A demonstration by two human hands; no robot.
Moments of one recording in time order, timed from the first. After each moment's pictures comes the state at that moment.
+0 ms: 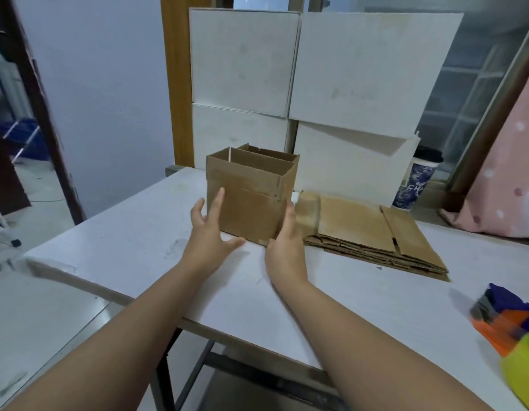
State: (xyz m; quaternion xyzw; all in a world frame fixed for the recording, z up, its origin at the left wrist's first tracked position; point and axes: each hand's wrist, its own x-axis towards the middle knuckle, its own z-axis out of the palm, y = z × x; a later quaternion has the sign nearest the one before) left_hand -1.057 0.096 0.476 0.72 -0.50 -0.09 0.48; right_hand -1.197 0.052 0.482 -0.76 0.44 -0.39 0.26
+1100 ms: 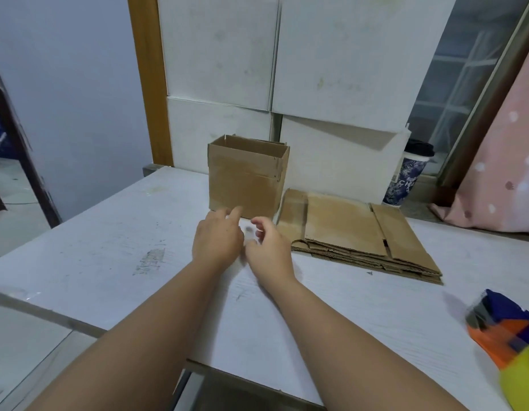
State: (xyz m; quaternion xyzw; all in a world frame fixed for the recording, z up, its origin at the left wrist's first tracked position) left_hand -1.077 0.020 0.469 0.79 -0.55 0.12 0.23; right_hand -1.190 0.014 0.472 -0.71 0.42 -0.41 0.39
